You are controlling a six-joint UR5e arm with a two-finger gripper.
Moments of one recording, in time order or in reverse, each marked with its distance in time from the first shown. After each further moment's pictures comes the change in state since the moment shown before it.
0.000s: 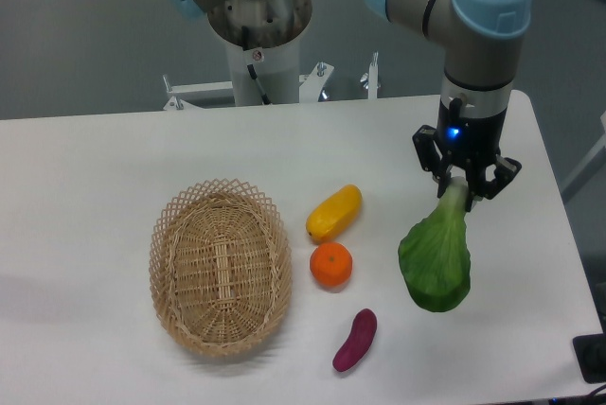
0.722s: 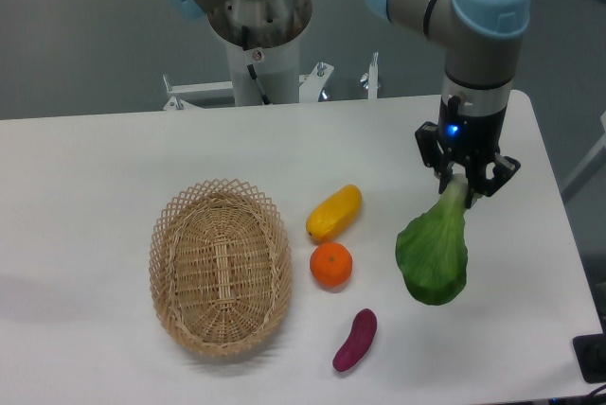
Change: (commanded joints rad) arm 0.035 0.032 -0.017 0.003 0.003 0.101
